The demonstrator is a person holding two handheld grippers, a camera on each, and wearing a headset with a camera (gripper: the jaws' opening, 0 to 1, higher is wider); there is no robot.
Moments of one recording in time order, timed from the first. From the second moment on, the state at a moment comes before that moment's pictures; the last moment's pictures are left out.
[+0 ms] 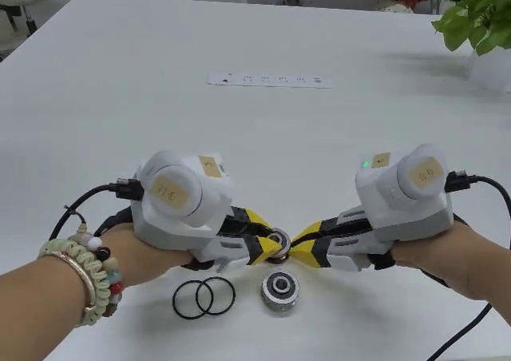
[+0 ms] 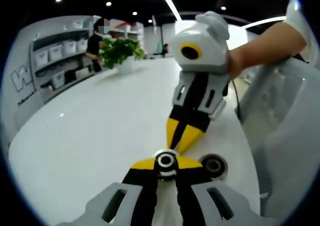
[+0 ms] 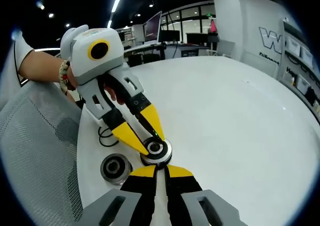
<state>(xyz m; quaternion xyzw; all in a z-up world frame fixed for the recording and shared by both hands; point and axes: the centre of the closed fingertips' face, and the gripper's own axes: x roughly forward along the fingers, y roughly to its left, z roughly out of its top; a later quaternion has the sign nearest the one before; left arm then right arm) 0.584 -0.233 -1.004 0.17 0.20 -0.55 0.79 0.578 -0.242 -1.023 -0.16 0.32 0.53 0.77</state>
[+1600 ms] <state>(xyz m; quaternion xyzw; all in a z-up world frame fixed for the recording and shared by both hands) 0.584 -0.232 -1.004 0.17 0.20 -0.55 0.79 0.577 -0.232 -1.027 -0.16 0.32 0.53 0.77</state>
